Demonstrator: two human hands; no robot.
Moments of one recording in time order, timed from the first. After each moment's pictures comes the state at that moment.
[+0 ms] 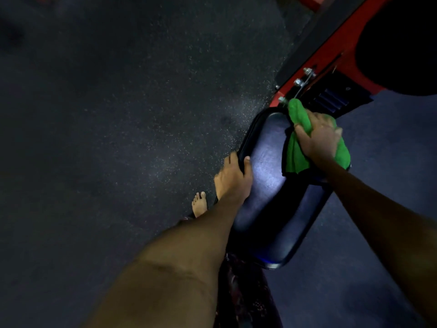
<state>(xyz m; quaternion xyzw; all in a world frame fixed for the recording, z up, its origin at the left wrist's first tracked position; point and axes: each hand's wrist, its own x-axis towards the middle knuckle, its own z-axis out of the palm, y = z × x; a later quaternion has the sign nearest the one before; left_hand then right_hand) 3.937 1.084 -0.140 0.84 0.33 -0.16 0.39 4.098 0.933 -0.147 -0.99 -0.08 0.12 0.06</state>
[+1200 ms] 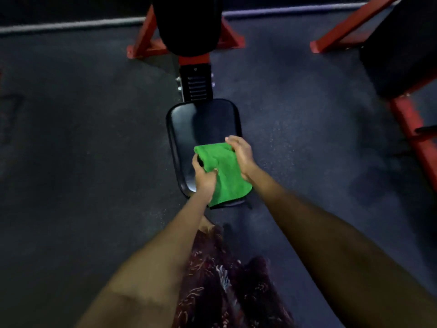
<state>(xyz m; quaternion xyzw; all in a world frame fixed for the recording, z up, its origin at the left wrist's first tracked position) 3.828 1.035 -0.065 0.73 0.21 -0.23 0.61 3.854 0.924 -0.053 -0.64 0.36 0.07 0.67</state>
